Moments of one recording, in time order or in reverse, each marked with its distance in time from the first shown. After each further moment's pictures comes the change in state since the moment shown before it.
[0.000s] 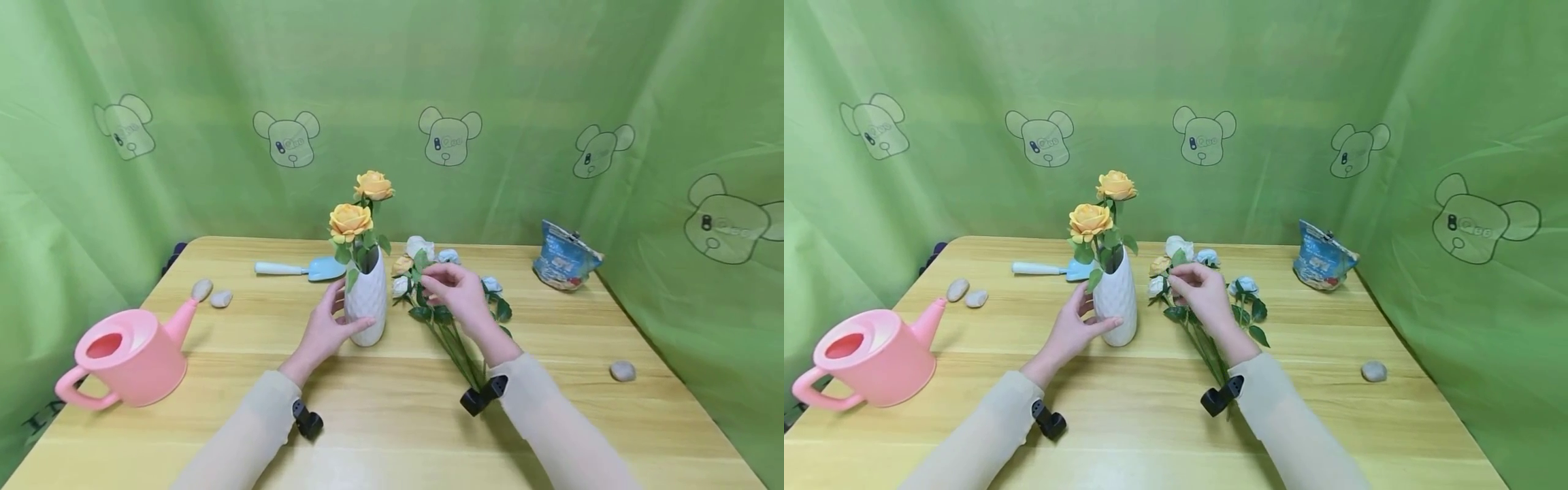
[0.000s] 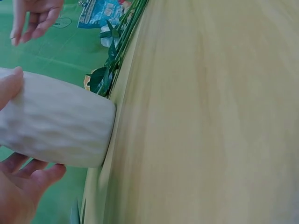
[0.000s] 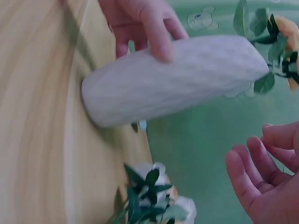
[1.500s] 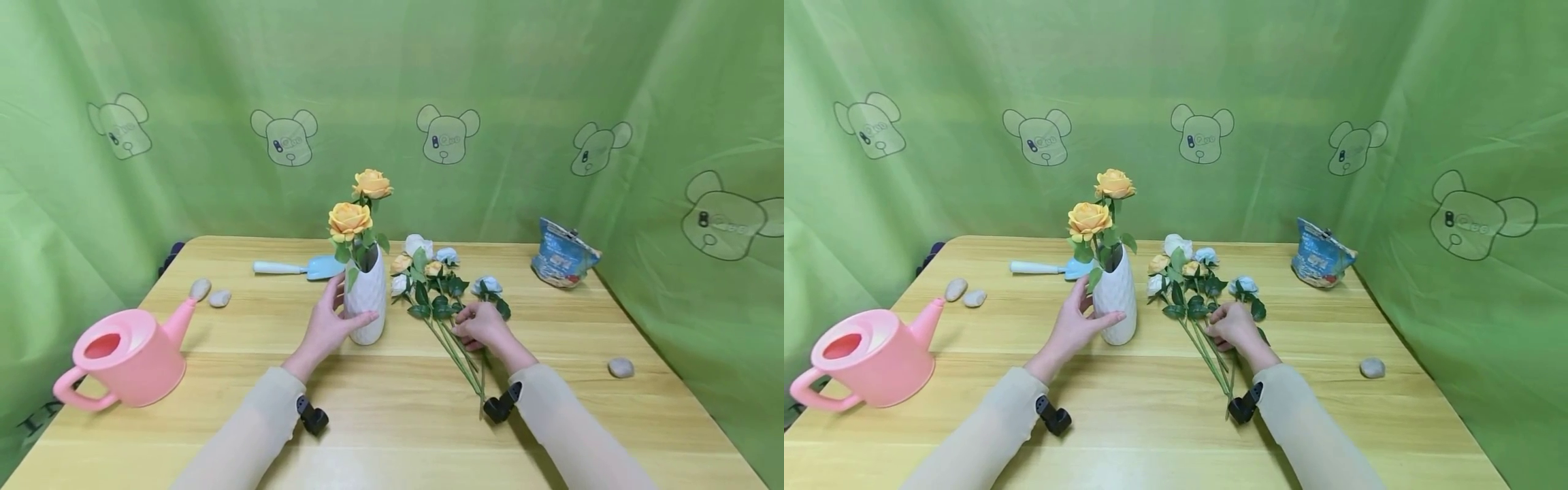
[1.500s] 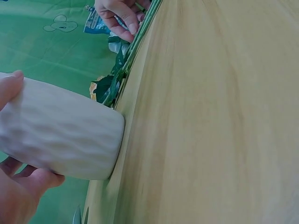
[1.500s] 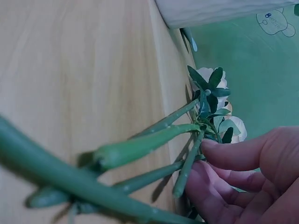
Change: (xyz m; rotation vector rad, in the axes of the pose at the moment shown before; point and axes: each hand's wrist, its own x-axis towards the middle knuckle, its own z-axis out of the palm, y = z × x) left_hand 0.004 0.007 0.004 0.007 0.022 0.003; right_hand -0.006 0.074 -0.050 -0.389 -0.055 0.422
